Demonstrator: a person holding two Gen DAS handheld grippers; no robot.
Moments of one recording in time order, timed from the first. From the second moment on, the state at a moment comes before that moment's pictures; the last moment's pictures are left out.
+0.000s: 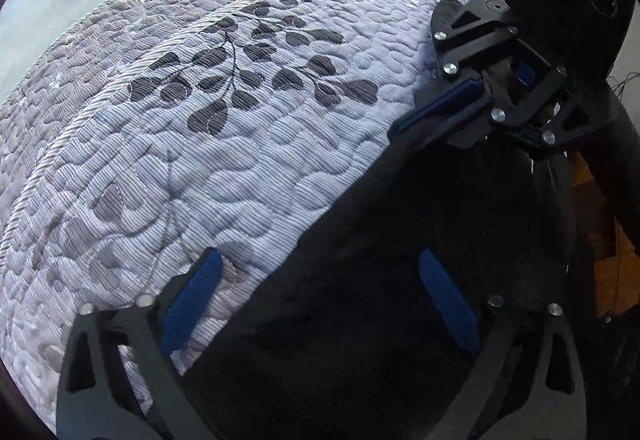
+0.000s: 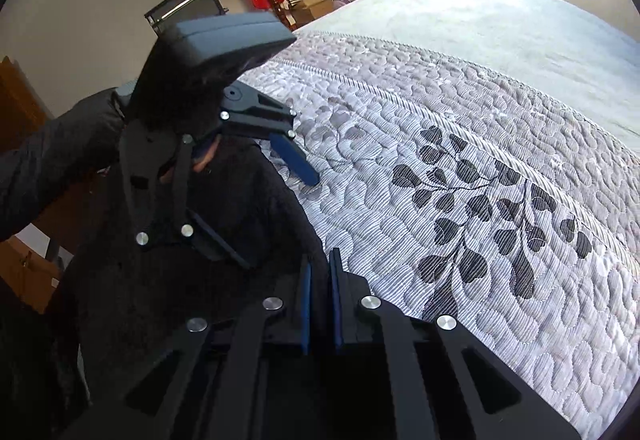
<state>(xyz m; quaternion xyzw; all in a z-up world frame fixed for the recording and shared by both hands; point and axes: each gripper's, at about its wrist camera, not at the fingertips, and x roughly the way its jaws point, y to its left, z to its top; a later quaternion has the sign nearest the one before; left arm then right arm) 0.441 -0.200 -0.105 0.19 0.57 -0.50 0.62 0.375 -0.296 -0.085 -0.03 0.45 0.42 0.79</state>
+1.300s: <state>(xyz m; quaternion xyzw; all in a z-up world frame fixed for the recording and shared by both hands) 0.225 -0.132 0.005 0.13 0.50 -0.35 0.79 0.154 -0.272 -0.017 0.04 0.38 0.31 0.87</state>
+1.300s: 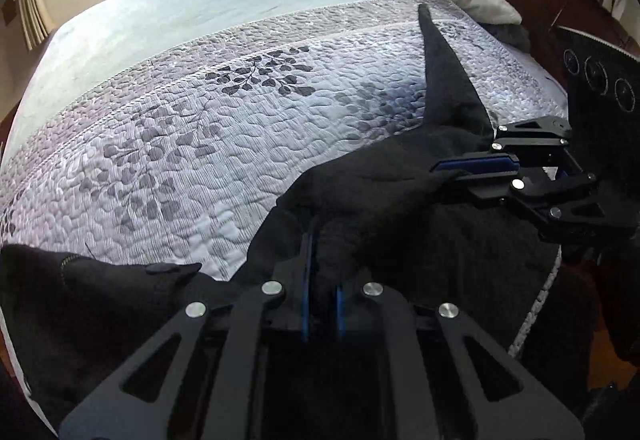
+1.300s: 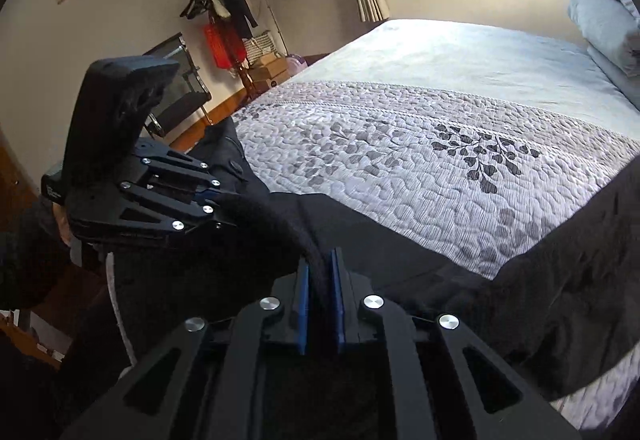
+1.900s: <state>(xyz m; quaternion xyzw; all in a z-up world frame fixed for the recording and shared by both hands) 0.074 -0.117 0.012 0.13 0.48 -0.31 0.81 0.026 -0.266 -0.018 0.06 0.38 0.33 0.86</state>
